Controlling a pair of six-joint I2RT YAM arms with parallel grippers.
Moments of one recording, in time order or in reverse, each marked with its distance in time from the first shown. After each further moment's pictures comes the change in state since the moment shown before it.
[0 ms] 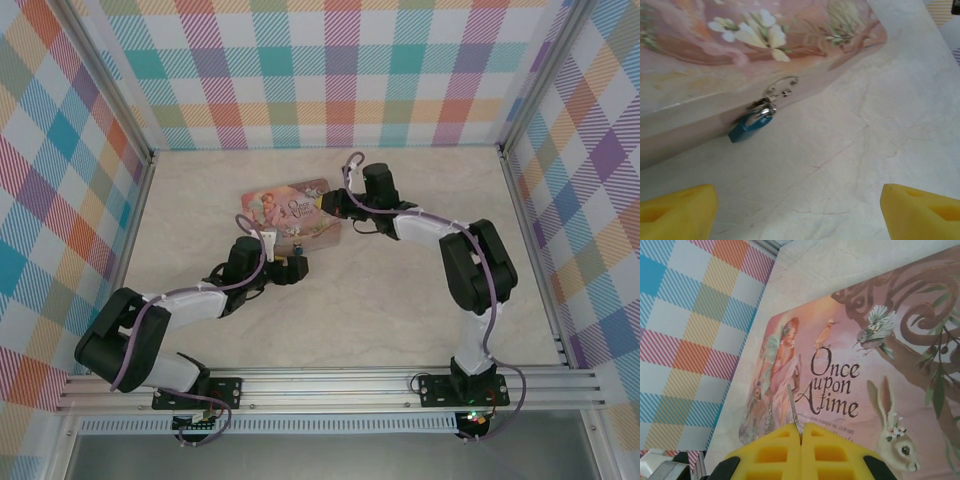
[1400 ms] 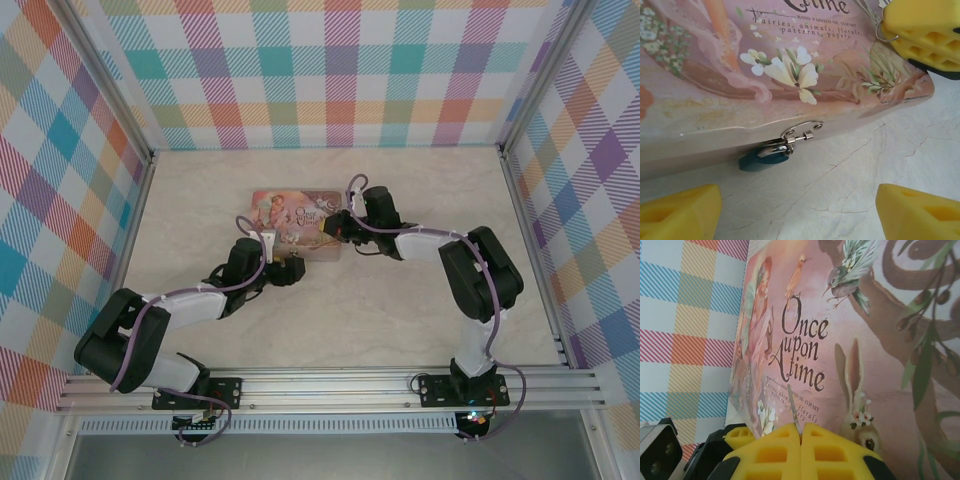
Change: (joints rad) left arm -0.003 -0.008 -0.020 -0.004 -0.037 0.038; right arm 0.042 -0.074 -0.233 0.095 0.008 0.177
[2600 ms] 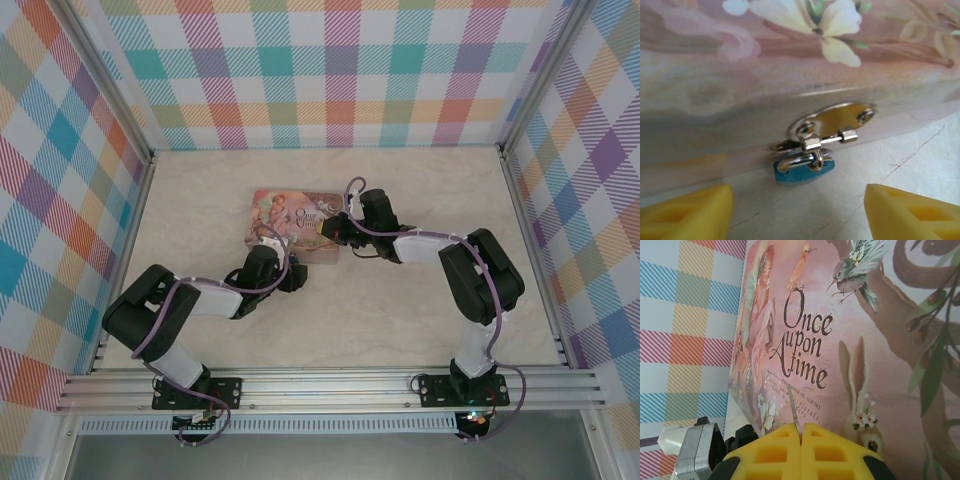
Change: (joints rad) left arm -0.068 0.205 0.010 0.150 -0.185 0.138; right arm 0.021 -0.012 -0.013 0.002 0.028 0.013
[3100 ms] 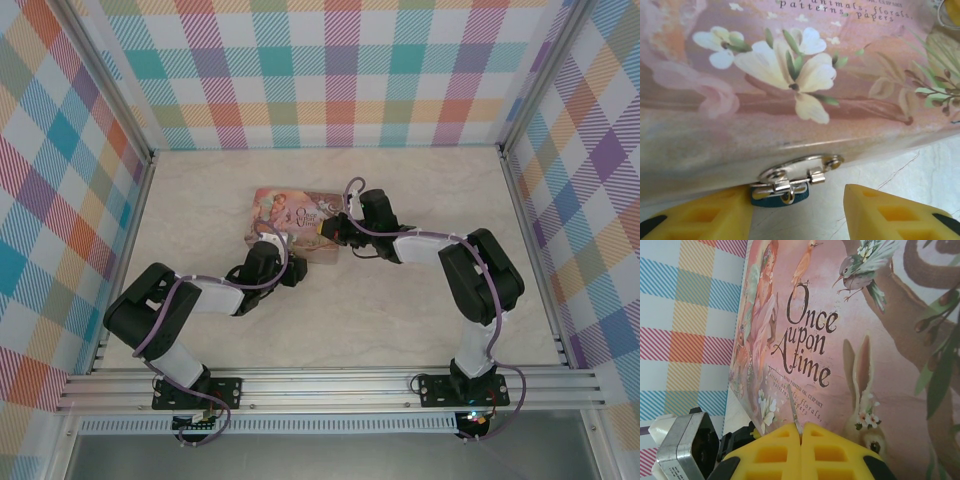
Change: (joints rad) left arm 0.000 0.006 0.030 0.020 0.027 -0.093; right arm 0.002 0.000 0.000 0.002 -0.002 -0.007
